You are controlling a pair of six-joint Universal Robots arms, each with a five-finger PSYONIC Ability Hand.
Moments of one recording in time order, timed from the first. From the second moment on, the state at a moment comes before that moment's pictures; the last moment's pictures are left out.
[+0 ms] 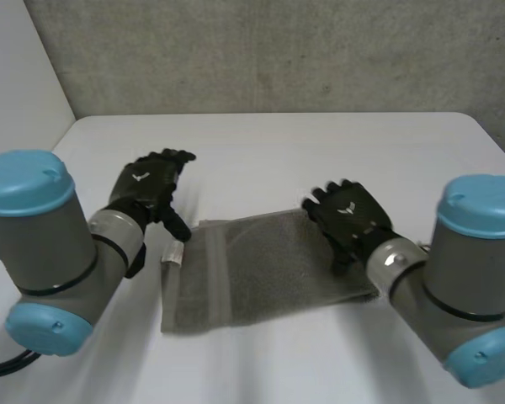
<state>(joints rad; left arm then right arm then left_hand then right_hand) 4.23 -1.94 -1.59 3.34 -1.60 3.07 2.03 -1.19 1.68 -0.17 1.41 2.67 0.18 0.16 0.17 0.17 0.03 0.22 0.23 0.21 0.23 0.06</state>
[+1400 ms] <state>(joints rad) 4.25 -1.83 -1.68 3.24 -1.70 3.07 2.46 -0.98 1.56 -0.34 1.34 2.55 0.18 0.17 0.17 0.17 0.03 0.79 0.96 0.96 0.96 0.79</state>
